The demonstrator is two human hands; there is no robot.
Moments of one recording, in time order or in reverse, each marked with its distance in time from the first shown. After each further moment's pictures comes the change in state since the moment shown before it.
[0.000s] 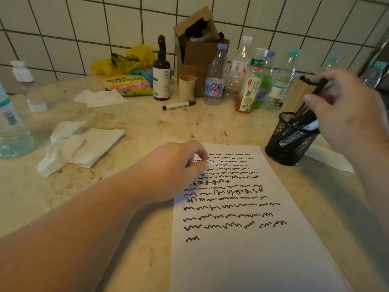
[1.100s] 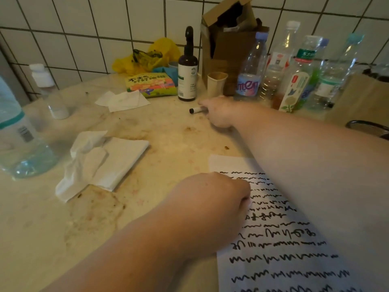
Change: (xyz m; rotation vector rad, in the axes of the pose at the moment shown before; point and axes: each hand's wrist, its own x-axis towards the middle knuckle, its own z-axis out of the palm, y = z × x) left_hand 0.009 -0.008 0.006 0.267 -0.064 0.077; right_hand 0.085 -0.115 0.258 -0.321 -0.884 -0.224
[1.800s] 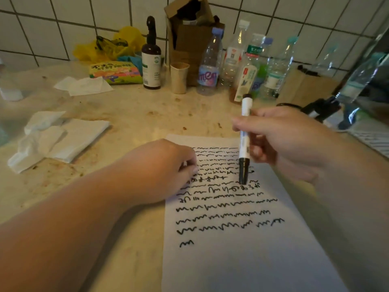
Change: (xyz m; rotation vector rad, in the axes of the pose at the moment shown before) left_hand -0.006 0.006 -0.005 -0.031 0.004 -0.041; right_hand -0.264 0.042 -0.027 1.197 0.103 0.229
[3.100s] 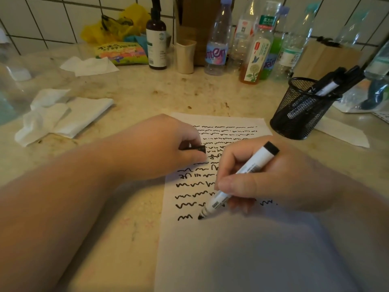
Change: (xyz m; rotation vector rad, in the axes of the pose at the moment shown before) left_hand -0.005 0.007 -0.002 0.004 -0.021 0.011; right_hand -0.038 0.045 0.015 -0.151 -0.509 -0.222
